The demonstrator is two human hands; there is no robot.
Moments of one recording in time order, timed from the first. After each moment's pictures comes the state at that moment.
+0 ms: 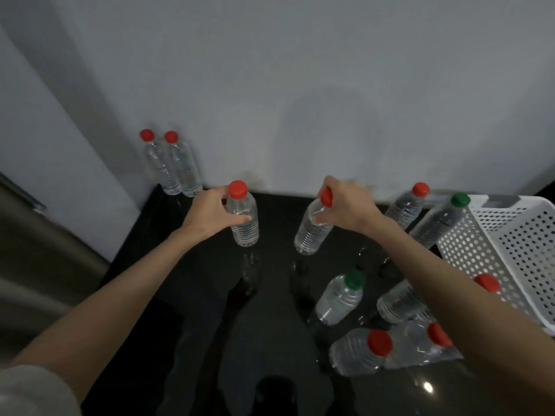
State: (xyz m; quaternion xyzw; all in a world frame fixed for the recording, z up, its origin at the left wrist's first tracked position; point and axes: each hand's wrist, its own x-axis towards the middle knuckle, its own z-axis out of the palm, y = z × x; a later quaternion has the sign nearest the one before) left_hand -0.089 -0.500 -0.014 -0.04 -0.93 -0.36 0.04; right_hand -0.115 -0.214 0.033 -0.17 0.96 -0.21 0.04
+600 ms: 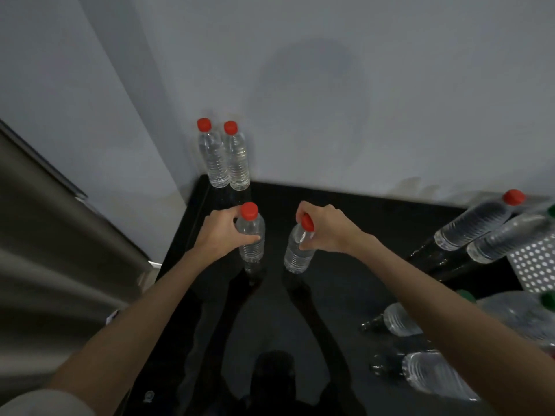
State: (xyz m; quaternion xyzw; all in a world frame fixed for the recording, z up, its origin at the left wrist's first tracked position) left_hand -0.076 -0.633 -0.068 0.02 -0.93 -0.37 -0.02; right_hand -0.115 -0.388 -0.022 -0.24 0.93 -0.22 0.17
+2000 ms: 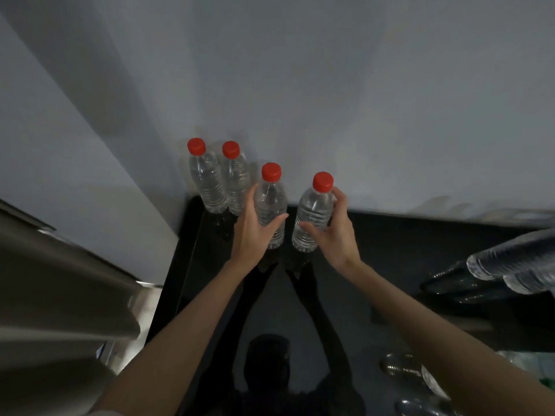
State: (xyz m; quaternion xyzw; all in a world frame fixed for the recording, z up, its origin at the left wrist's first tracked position) left_hand -0.198 -0.614 -0.113 0.02 -0.81 -0.58 0.10; right_hand -0.202 -0.438 -0.089 -0.04 0.84 -0.54 -0.01
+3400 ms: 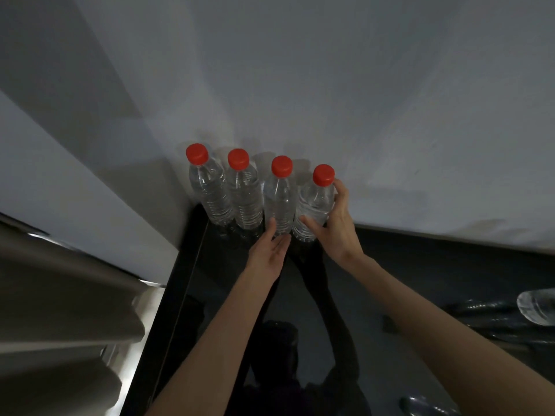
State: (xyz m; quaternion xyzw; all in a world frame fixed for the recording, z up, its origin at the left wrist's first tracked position) left_hand -0.252 -0.606 -0.166 0.40 -0.22 -0.88 -0.09; right_hand -0.285 -0.466 -0.128 -0.13 0.86 -0.49 -0.02
